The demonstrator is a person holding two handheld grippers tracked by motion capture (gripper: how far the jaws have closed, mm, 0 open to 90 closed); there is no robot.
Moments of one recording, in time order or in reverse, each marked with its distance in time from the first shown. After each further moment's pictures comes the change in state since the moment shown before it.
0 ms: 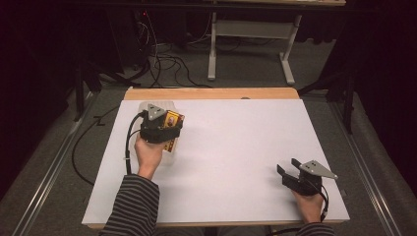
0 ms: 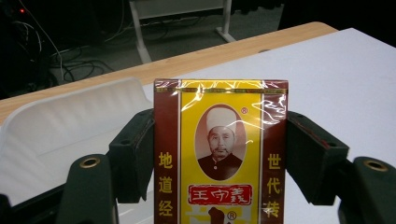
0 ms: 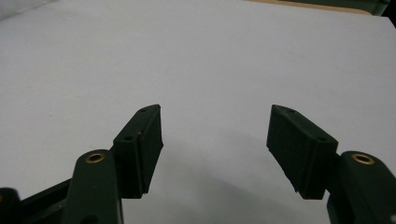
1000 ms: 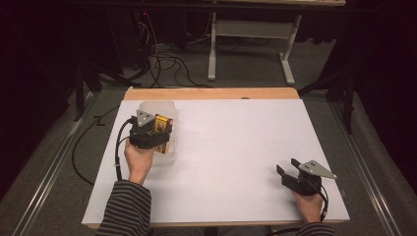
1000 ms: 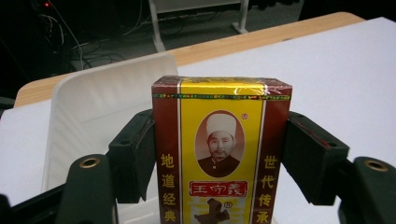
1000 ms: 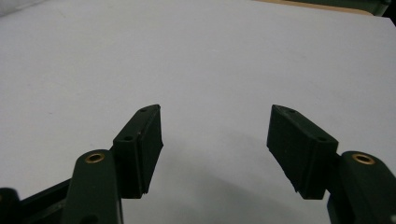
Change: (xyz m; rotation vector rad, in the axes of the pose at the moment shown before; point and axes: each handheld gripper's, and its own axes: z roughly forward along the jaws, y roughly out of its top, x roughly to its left) left arm 0.018 -0.021 -0.015 0.015 0.063 -0.007; right arm 0.001 0.000 0.000 0.008 0.000 -0.003
